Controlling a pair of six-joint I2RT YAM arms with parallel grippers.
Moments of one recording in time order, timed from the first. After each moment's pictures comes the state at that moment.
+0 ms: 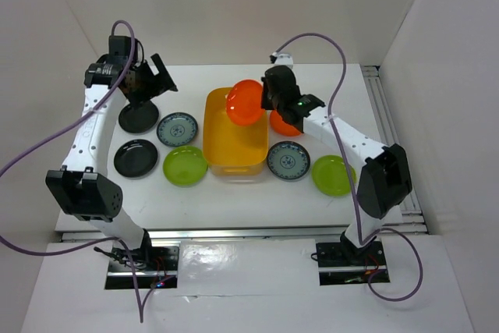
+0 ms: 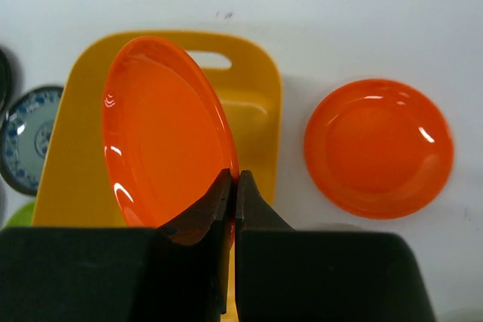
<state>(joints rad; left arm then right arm) -0.03 1.63 1.81 -1.02 0.06 -0.56 0.57 1.67 1.46 -0.28 0.32 0.39</state>
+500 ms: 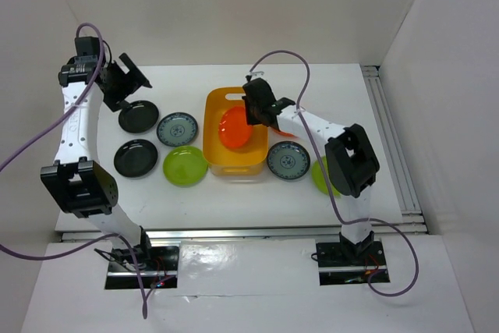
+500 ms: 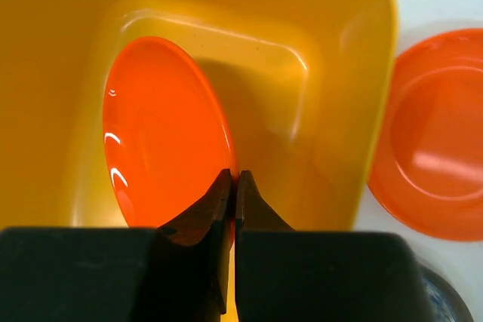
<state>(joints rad) 0.19 1.67 1.82 -1.01 0.16 -0.57 0.63 1.95 1.54 -0.32 0.23 0.34</state>
